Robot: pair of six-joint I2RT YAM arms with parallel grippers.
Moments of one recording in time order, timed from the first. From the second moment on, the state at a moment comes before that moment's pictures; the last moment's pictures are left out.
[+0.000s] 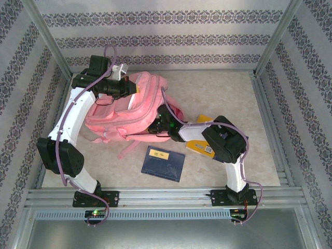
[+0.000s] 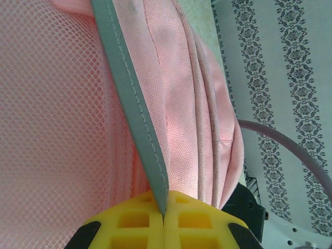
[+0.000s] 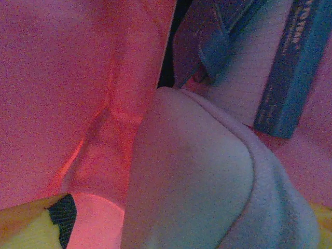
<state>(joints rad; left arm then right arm) -0.13 1.63 1.69 -0.92 0.72 -0.38 0.76 1.99 1.09 0.52 -0.50 1.09</state>
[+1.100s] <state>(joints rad) -0.22 1.66 1.42 -0.77 0.52 -0.42 0.72 1.19 0.73 -0.15 -0.01 0.69</state>
